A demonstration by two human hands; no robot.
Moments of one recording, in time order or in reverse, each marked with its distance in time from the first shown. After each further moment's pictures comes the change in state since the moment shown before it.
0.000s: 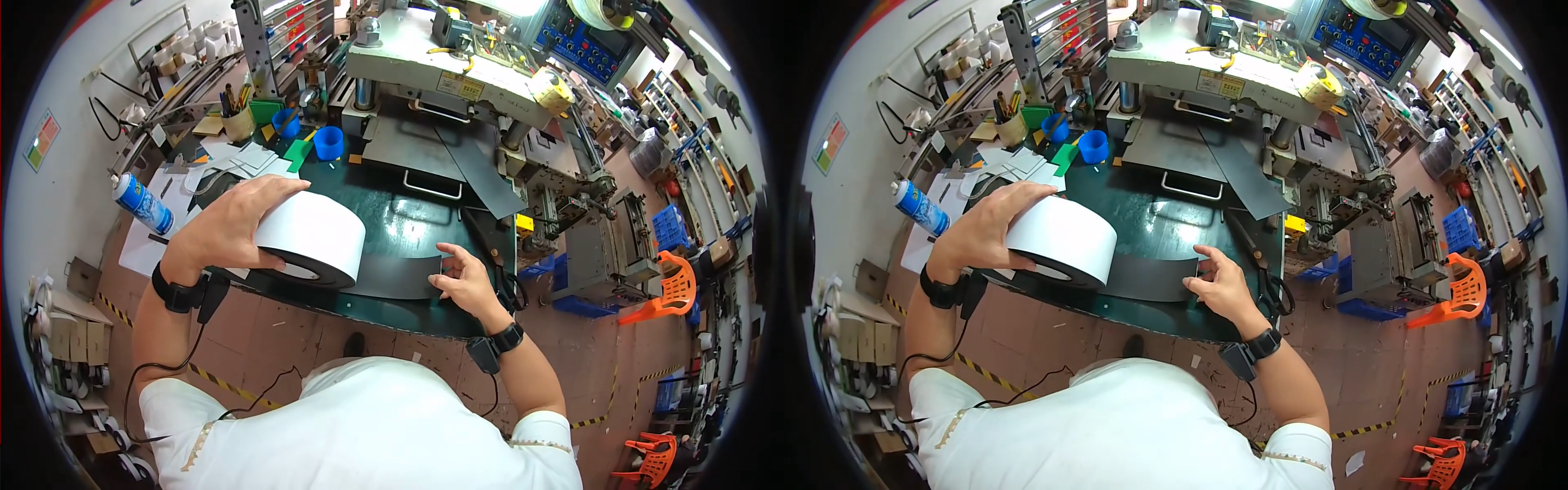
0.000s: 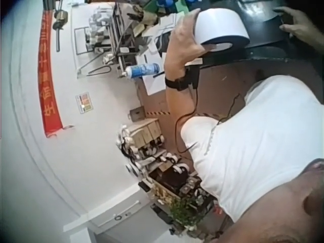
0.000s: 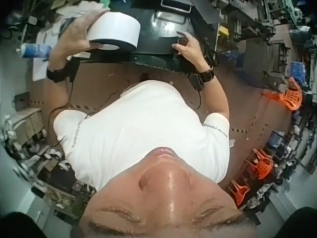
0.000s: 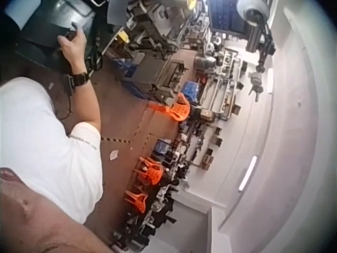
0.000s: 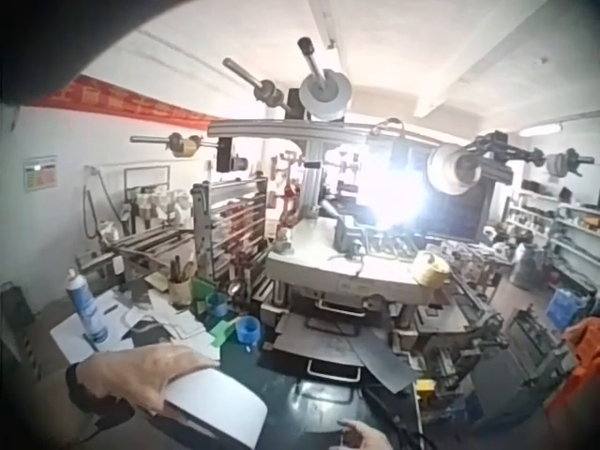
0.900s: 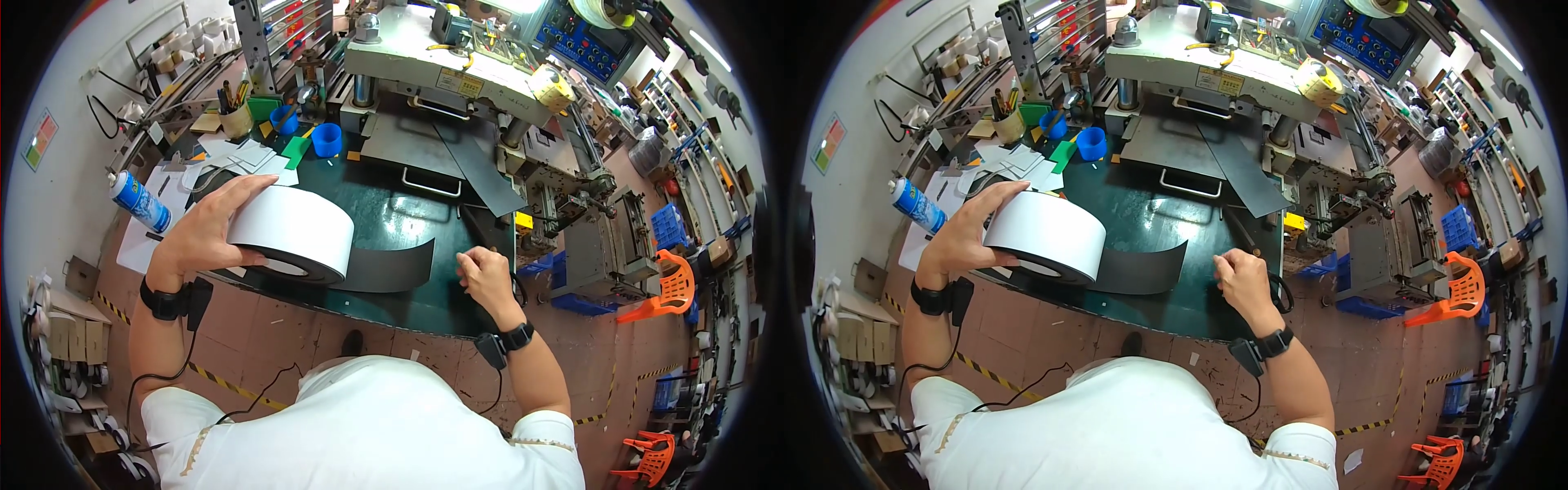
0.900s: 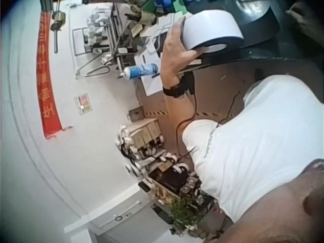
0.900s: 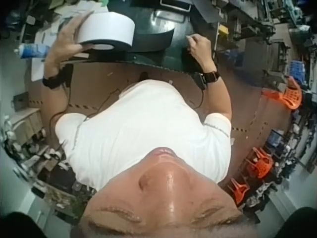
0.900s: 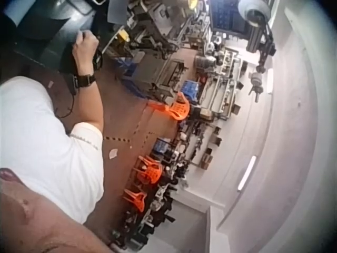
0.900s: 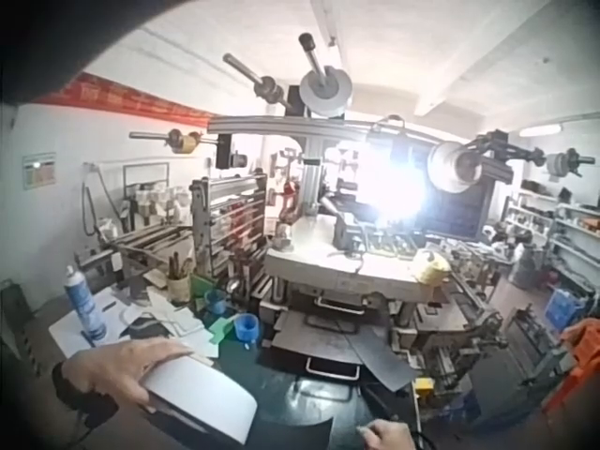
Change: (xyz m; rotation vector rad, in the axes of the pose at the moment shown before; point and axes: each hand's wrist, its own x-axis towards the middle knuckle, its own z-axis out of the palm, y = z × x) left_hand -0.028 -0.005 -0.004 -0.158 0.090 -0.167; right_hand -0.003 -0.005 -0.022 -0.281 0.285 -0.116
